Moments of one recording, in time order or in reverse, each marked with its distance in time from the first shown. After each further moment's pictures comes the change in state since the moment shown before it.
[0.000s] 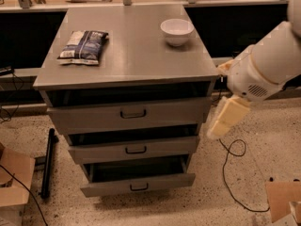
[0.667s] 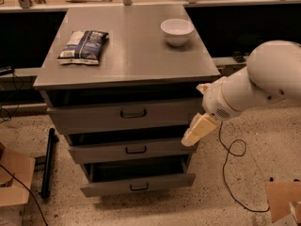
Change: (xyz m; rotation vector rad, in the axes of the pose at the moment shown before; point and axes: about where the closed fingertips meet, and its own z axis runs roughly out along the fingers) arm -0.005 -0.010 0.107 0.016 -0.144 0.055
